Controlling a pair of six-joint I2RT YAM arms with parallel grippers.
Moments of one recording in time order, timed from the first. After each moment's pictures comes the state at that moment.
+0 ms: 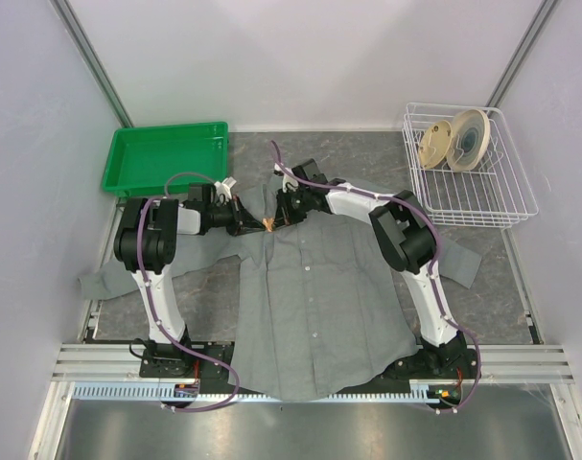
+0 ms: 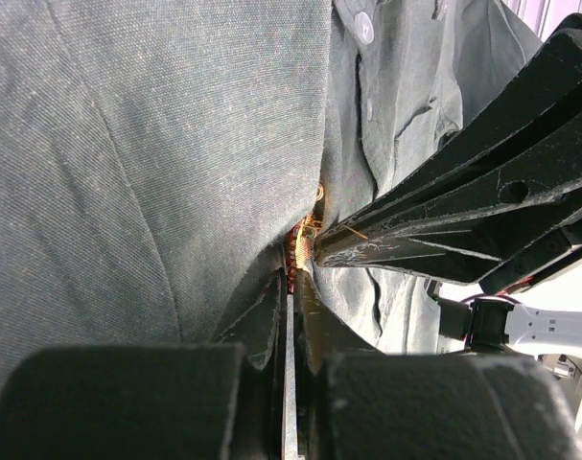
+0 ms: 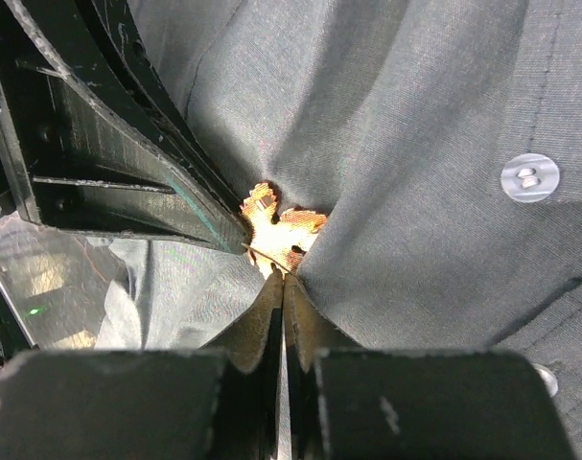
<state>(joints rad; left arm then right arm) -0.08 2.05 0.96 0.27 0.94 -0.57 0.61 2.29 1.67 -0.24 -0.53 0.34</state>
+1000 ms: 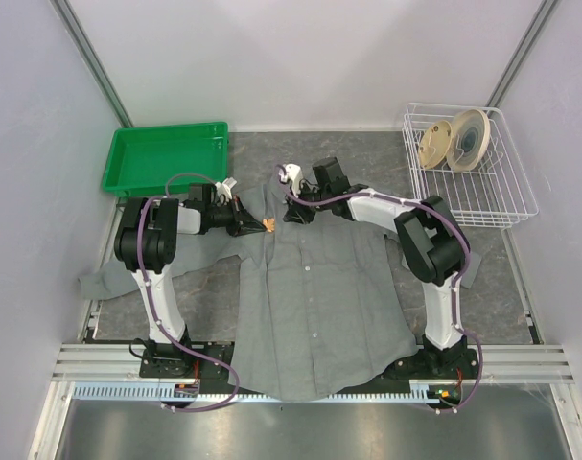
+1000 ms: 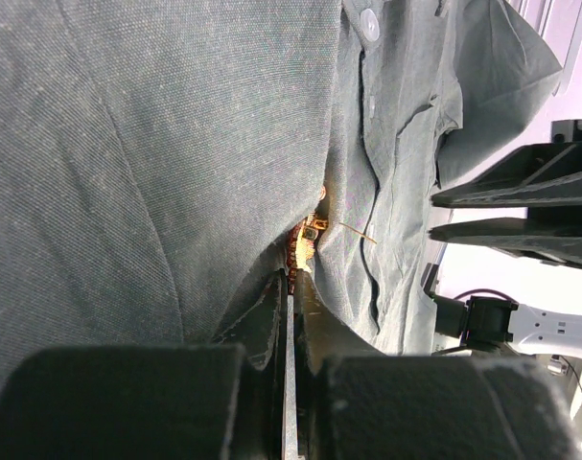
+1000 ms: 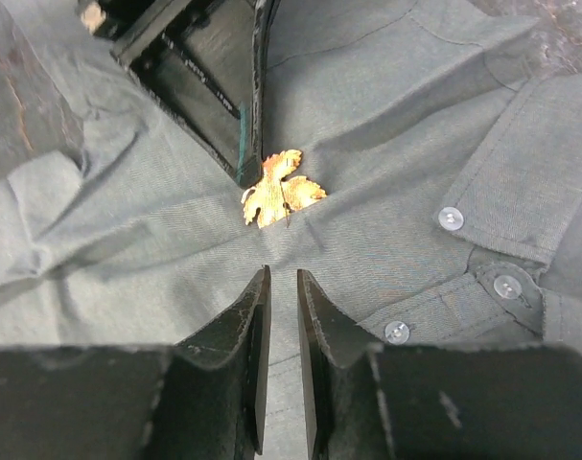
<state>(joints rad) -0.07 2.05 0.97 0.25 0.95 -0.57 0.56 2.06 1.42 -0.05 -0.63 -0.27</state>
